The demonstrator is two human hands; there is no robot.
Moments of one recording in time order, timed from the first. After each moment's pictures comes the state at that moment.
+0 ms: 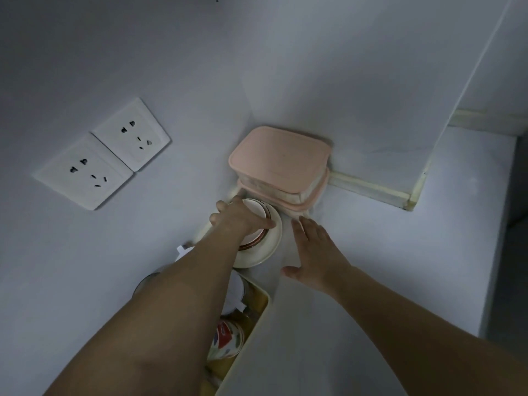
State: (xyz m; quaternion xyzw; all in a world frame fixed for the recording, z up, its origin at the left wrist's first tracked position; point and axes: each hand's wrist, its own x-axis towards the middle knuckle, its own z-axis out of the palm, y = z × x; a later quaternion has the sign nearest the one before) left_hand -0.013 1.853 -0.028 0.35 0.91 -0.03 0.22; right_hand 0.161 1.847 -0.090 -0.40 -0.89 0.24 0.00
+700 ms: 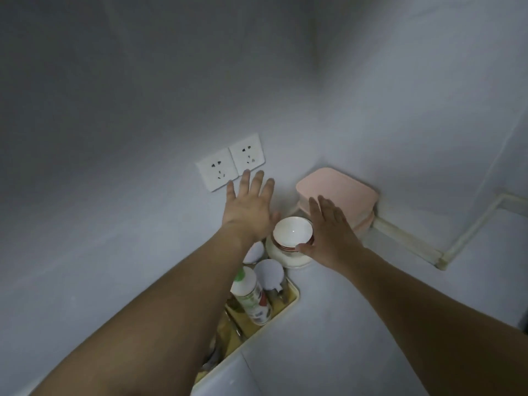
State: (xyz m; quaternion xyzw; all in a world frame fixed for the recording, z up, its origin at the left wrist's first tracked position) left_hand 0.005 1.729 0.115 0.50 0.86 -0.09 -0.10; right_hand 0.156 1.821 0.051 -0.30 -0.93 0.16 0.11
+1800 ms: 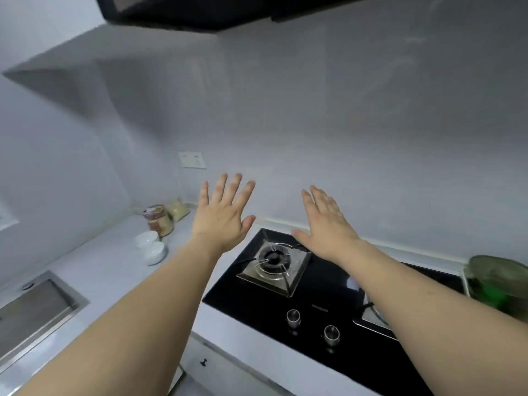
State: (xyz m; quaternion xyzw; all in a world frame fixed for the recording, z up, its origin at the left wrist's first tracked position) left_hand 0.187 0.911 0.211 0.00 0.96 -0.15 -0.22; right_hand 0.137 1.136 0.182 0.27 -0.94 0.18 0.10
